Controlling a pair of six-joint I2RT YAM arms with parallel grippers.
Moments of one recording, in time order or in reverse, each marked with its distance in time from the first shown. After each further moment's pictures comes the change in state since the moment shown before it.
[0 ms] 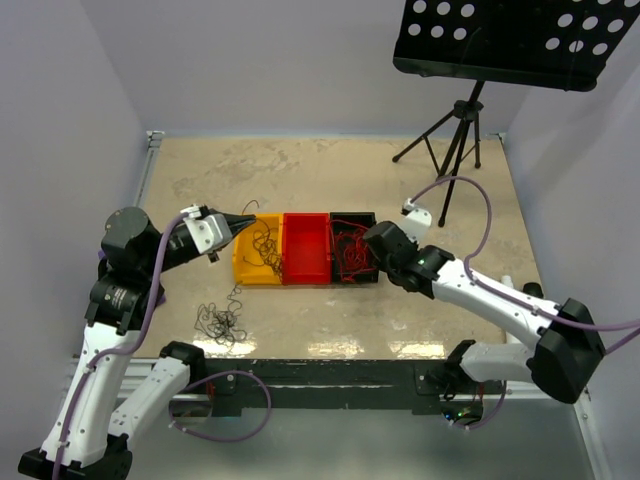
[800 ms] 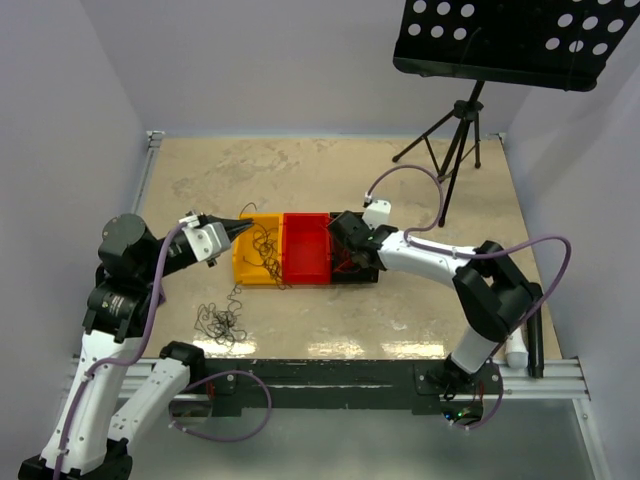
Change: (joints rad) left arm 0.000 -0.039 -0.014 -0.014 -0.005 0.032; right arm -0.002 0.476 0.225 0.052 0.031 -0.079
